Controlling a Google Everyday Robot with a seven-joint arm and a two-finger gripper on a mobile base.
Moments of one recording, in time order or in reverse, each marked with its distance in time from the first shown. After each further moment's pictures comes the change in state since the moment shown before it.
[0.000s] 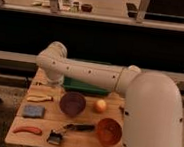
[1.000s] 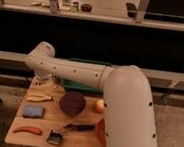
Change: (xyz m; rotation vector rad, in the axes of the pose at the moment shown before) arm -0.057 -0.056 0.037 0.120 -0.052 -0.179
